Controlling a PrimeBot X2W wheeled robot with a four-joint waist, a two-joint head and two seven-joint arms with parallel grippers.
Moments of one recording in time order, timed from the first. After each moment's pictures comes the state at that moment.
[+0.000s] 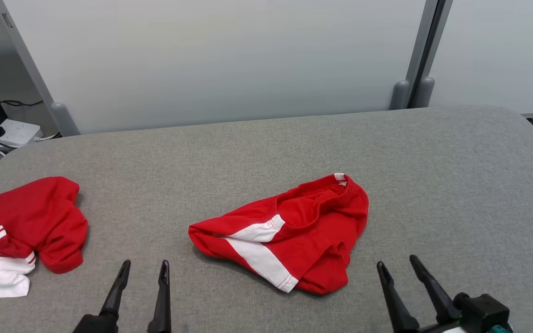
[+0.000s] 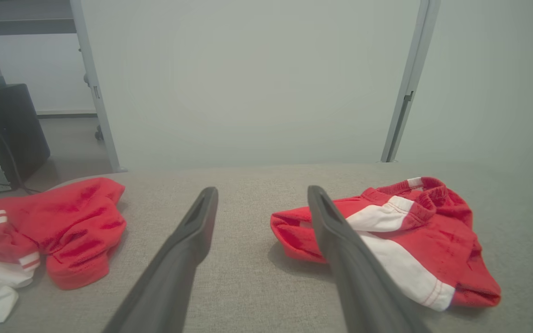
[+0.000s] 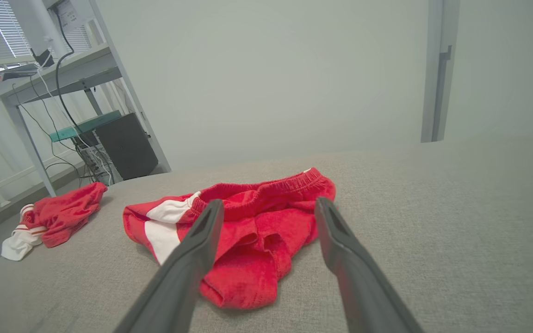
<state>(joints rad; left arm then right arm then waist) 0.16 0.05 -0.11 0.07 -0.17 0.06 -0.26 0.07 -0.07 0.28 0.14 0.32 0.12 -0.25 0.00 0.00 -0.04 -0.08</state>
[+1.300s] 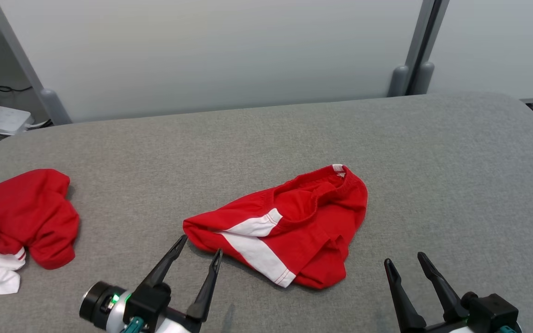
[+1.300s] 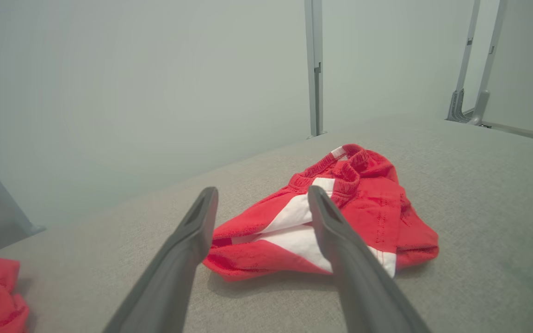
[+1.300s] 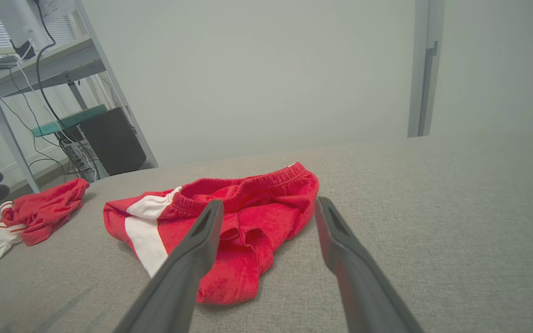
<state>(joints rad) 0.06 0.11 -0.23 0.11 -0.03 -0.09 -0.26 0.09 -0.08 0.23 0.11 0.30 0.12 -0.25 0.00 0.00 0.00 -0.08</state>
